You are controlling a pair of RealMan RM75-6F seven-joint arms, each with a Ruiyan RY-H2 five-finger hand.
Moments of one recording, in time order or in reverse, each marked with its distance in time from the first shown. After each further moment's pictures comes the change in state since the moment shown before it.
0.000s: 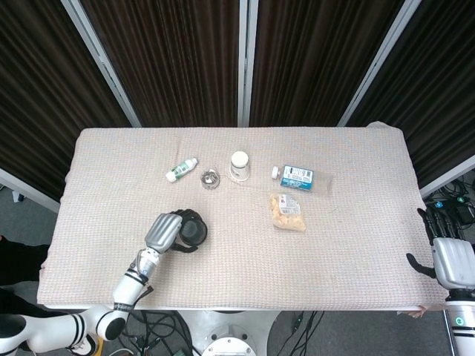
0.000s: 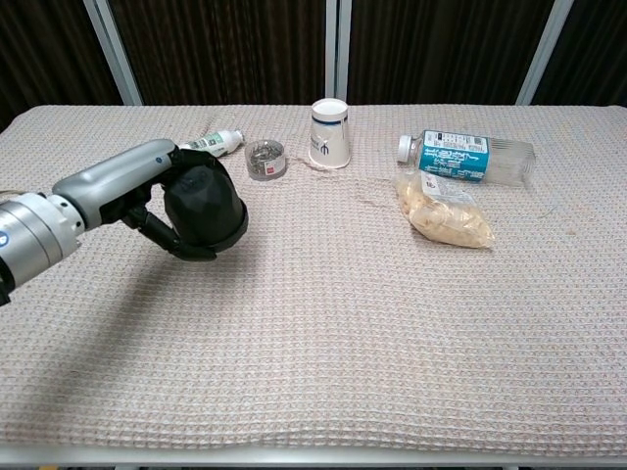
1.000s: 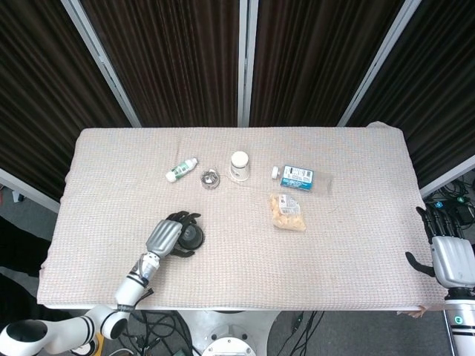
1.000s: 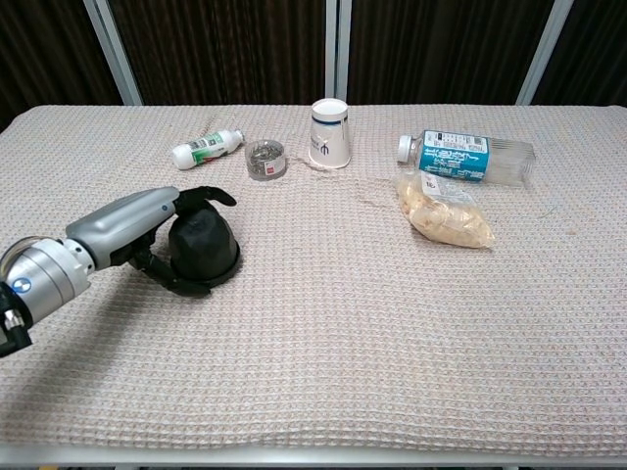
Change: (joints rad) left arm 0.026 -0.134 0.045 0.295 0.103 -0.021 -0.125; right arm 0.006 0.006 0.002 -0.014 0.008 -0.004 -0.009
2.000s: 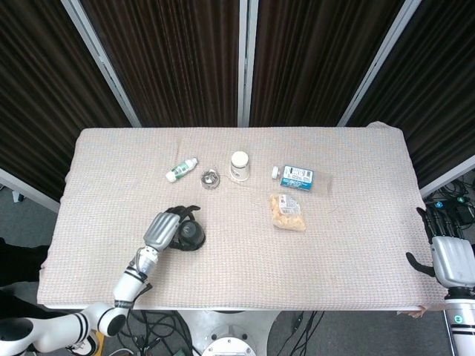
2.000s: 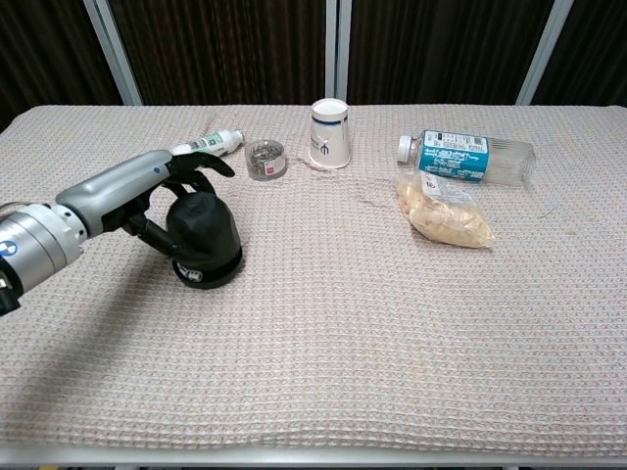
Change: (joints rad) left arm -0.004 0.085 -0.071 -0.159 -0.030 -0.007 0.034; right arm 0.003 -0.004 0.001 0.007 0.015 -0.011 -0.001
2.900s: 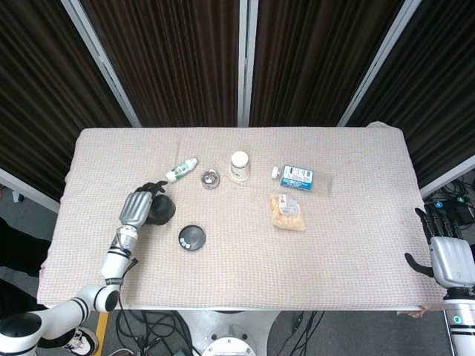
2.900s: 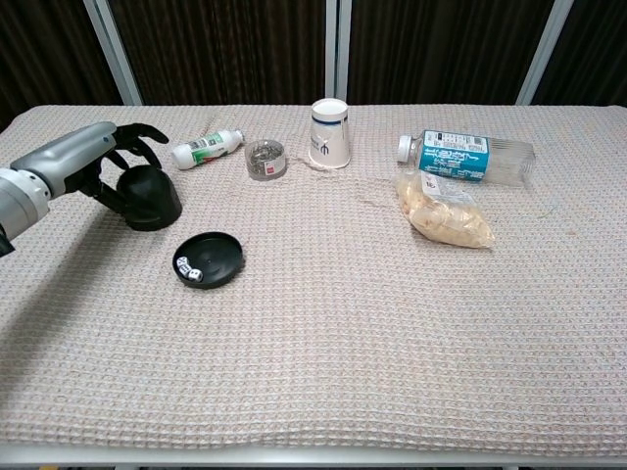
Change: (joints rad) left arm -0.037 -0.046 -0.087 0.310 -0.101 -0.071 -0.057; right arm 0.000 0.005 -0.003 -0.015 -0.002 0.000 -0.011
